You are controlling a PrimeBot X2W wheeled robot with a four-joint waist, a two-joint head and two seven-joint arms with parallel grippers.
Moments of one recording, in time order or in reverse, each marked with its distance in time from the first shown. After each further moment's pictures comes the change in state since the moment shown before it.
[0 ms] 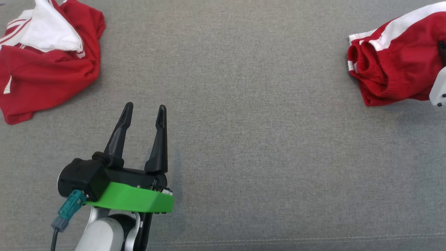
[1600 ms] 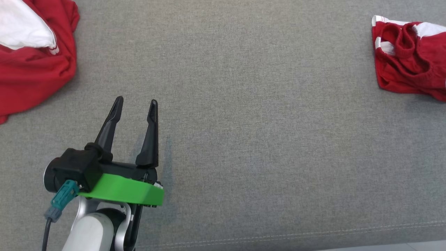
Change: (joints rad) left arm -0.021 0.029 0.032 -0.029 0.050 0.000 0.088; right arm -0.076 0.004 -0.041 0.125 -0.060 -0.192 -0.131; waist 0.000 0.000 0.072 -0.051
